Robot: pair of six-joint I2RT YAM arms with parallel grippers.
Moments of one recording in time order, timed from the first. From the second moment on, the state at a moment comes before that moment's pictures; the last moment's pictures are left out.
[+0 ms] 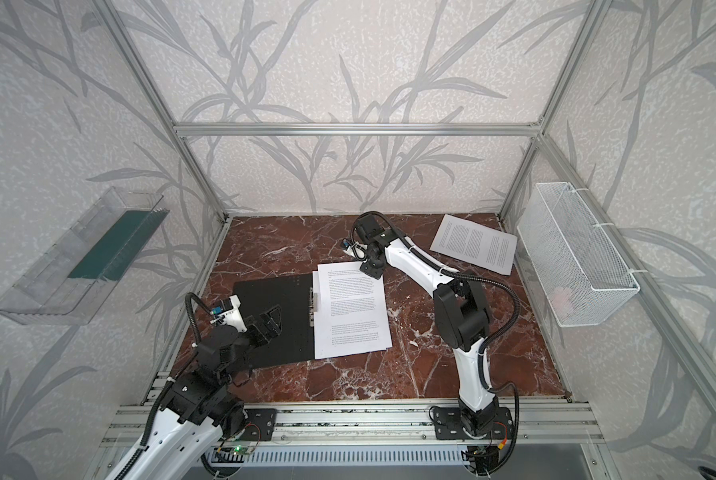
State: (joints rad) left arm -0.43 0.33 0.29 -0.35 -0.26 -0.68; right arm 0.59 2.06 1.77 -0.85 0.10 -0.54
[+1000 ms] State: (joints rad) left arm -0.43 0.33 0.29 -0.35 -0.25 -0.68; right arm 0.60 2.33 2.15 -1.07 0.12 -0.41
